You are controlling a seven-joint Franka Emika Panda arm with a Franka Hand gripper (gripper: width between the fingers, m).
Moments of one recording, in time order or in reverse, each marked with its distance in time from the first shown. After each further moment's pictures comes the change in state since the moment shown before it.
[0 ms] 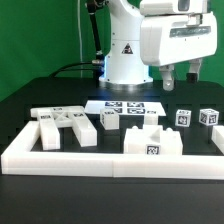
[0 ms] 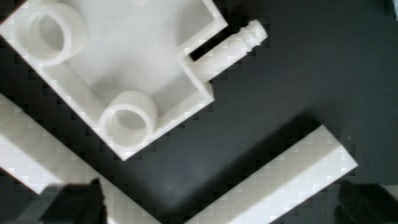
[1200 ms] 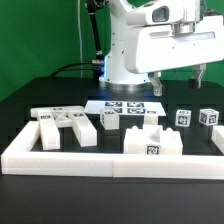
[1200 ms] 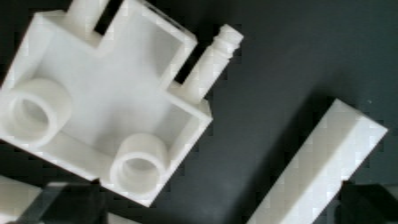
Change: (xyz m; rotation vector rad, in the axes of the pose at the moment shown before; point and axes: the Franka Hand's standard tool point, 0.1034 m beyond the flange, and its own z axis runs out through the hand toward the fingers) arm -0.008 -0.001 0.012 0.035 0.009 0.419
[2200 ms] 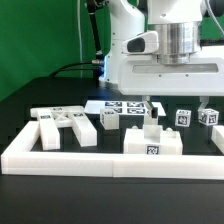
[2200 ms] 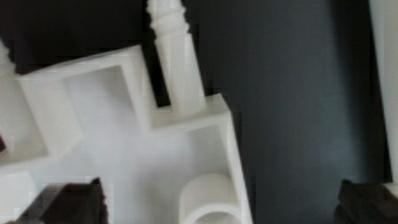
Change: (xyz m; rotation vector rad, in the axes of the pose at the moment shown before) arm 0.012 0.016 0.046 0.004 -0.020 0.752
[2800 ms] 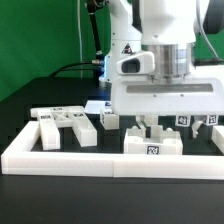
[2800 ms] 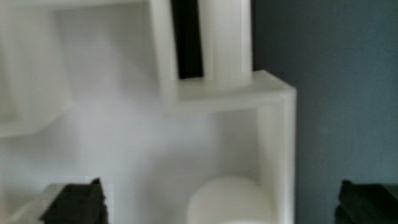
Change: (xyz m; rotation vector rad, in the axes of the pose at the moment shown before) arm 0.017 0.005 0.034 -0.008 -0.003 -0.139
